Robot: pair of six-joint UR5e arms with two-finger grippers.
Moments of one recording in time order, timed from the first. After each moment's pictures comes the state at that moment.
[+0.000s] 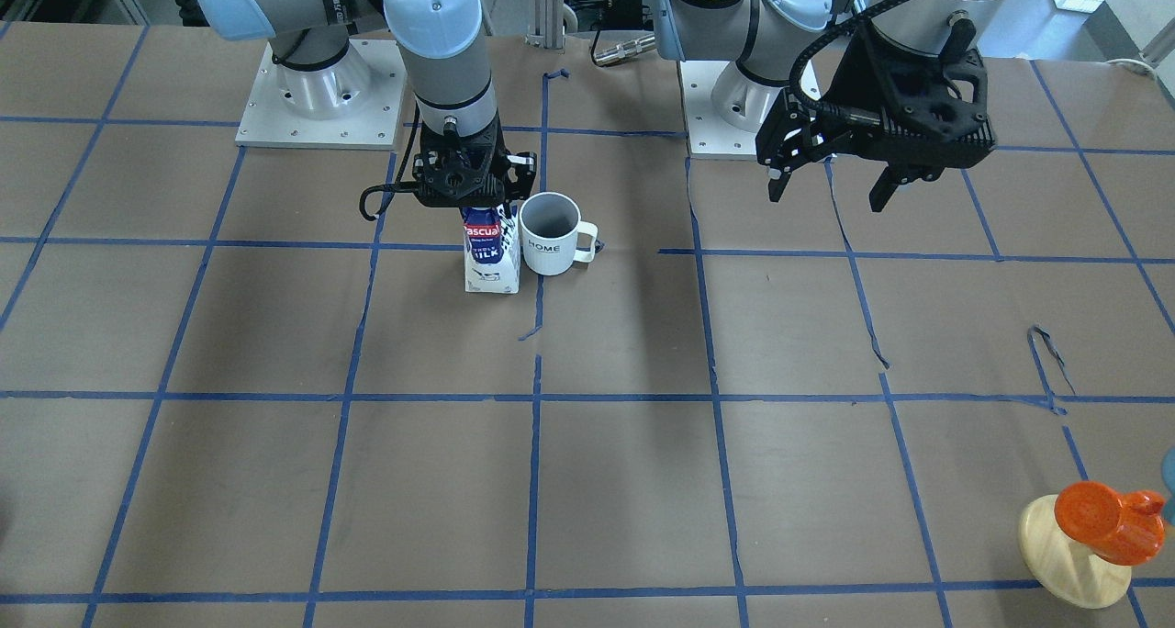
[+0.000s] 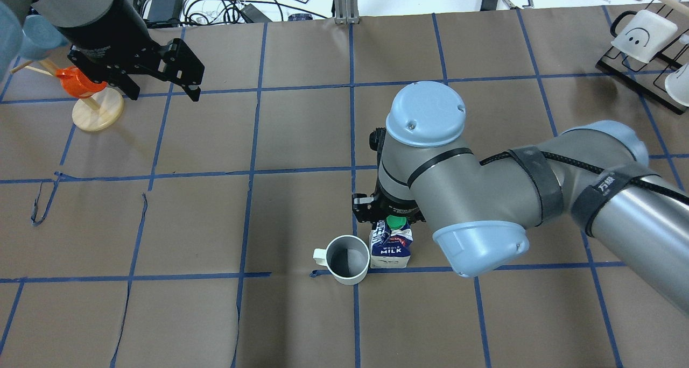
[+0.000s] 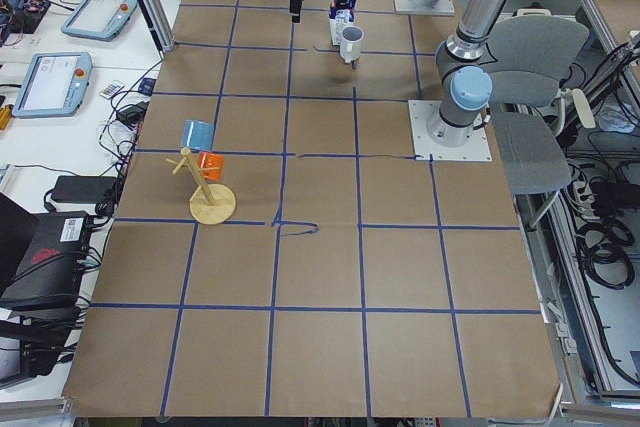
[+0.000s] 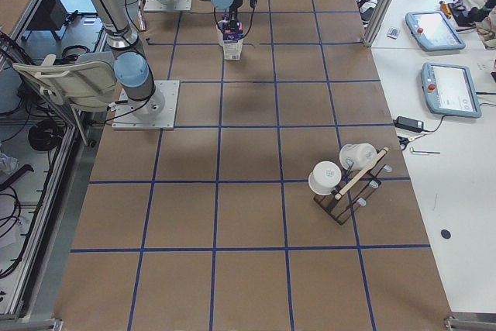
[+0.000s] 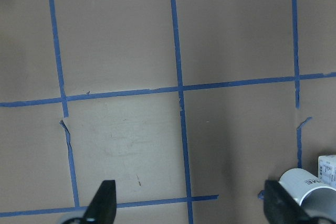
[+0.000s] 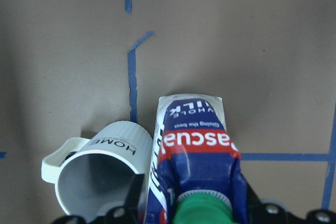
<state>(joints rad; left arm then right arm) -1.54 -1.56 -1.51 -1.58 1.56 0.11 1.93 -1.56 1.99 -1.97 -1.49 0.36</state>
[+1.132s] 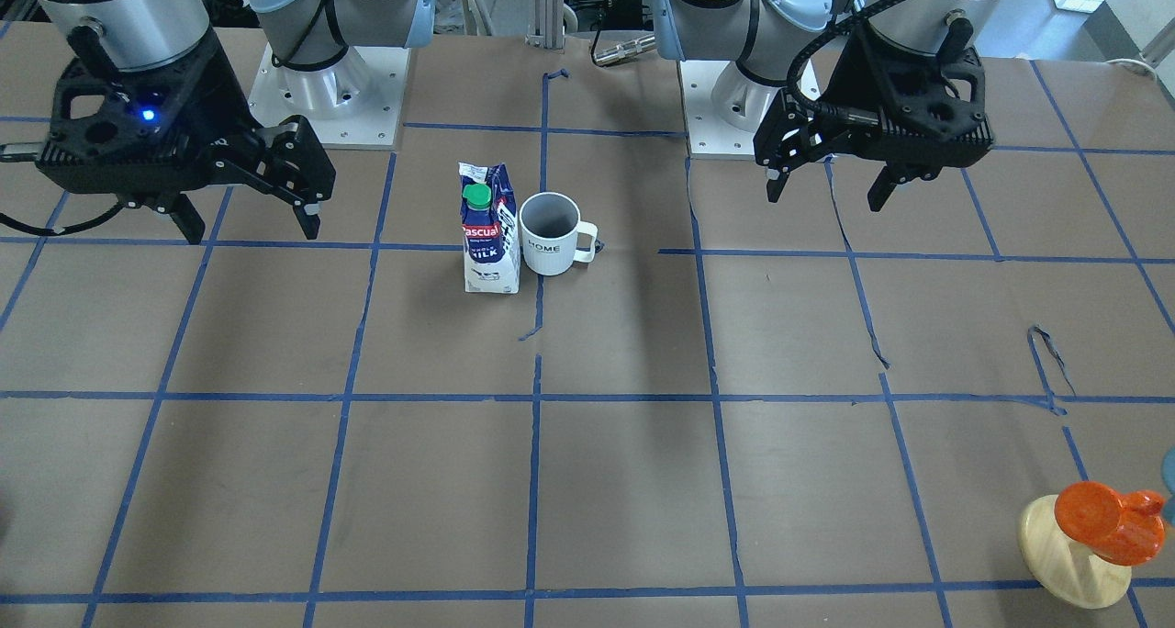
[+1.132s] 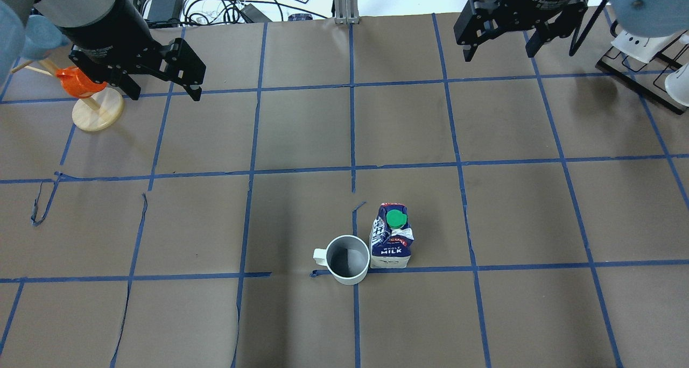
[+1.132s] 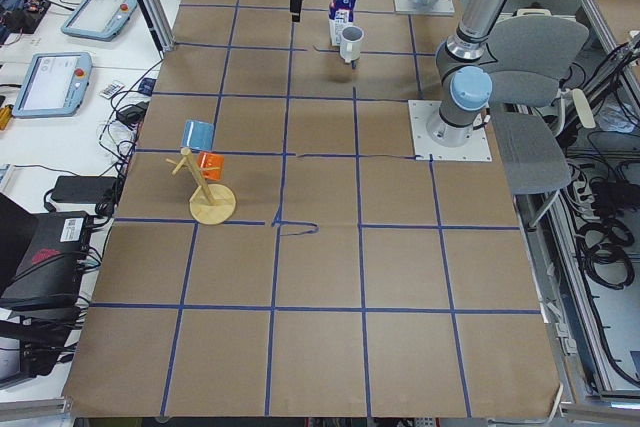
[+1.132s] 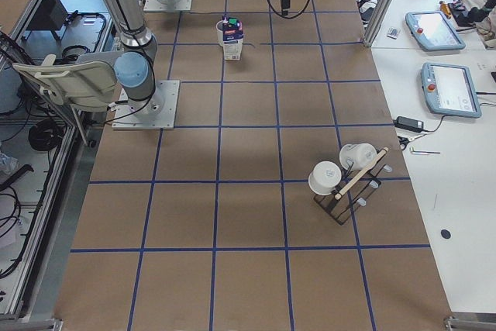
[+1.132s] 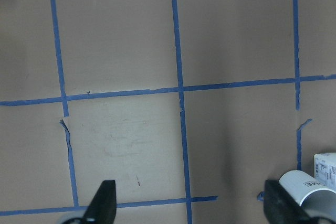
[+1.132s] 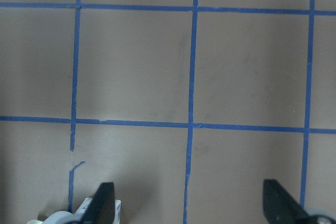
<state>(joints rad) -1.54 -1.56 -1.51 -1.58 1.56 0.10 1.58 -1.49 1.42 -1.65 -1.53 -0.04</state>
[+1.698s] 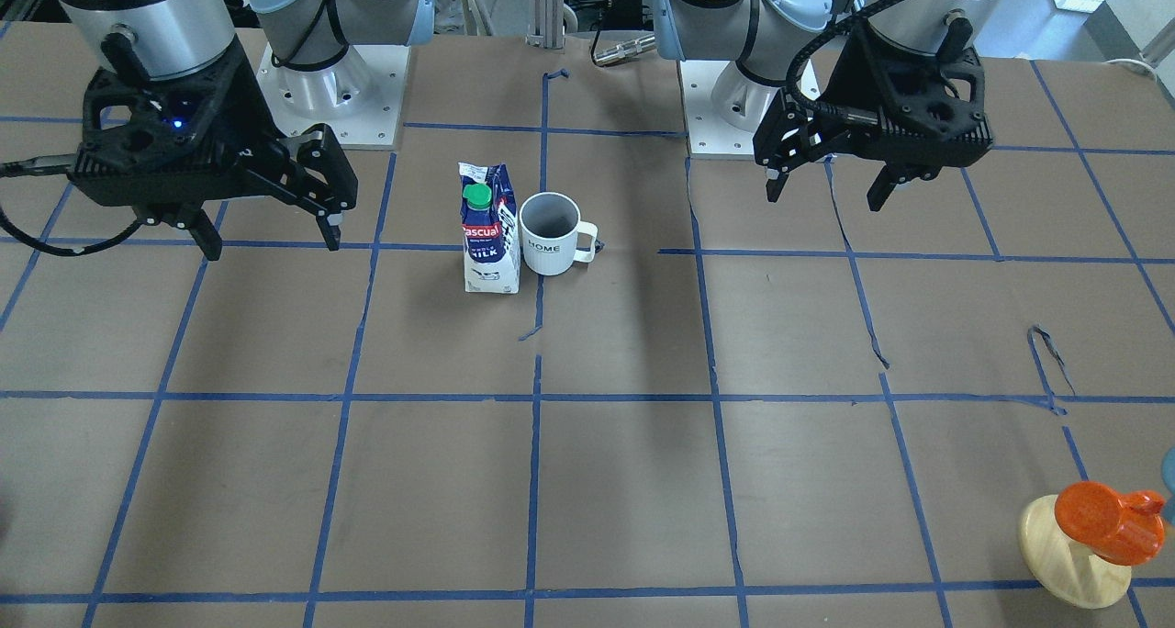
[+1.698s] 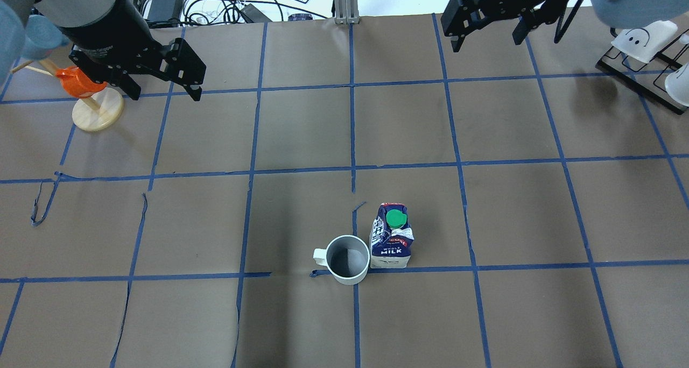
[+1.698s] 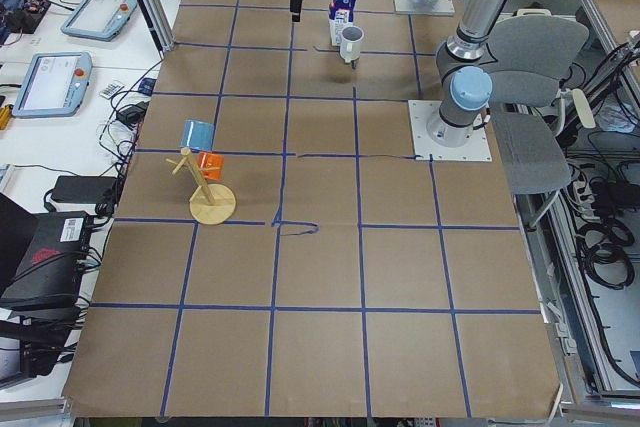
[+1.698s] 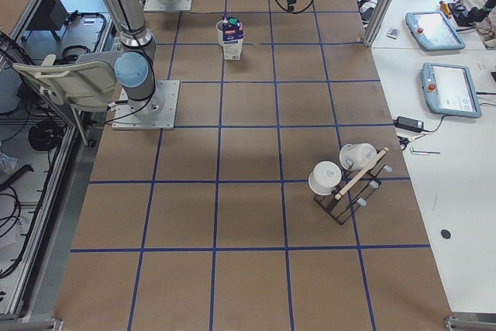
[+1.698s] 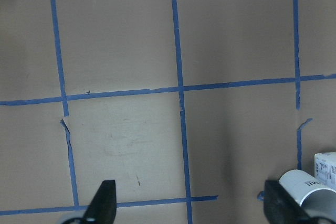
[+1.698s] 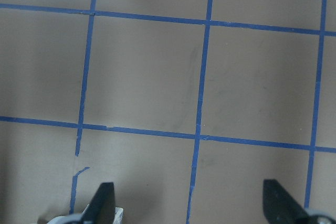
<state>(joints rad) -1.54 -1.56 -1.51 -1.58 1.56 0.10 1.63 -1.48 1.41 -1.67 -1.54 -0.05</state>
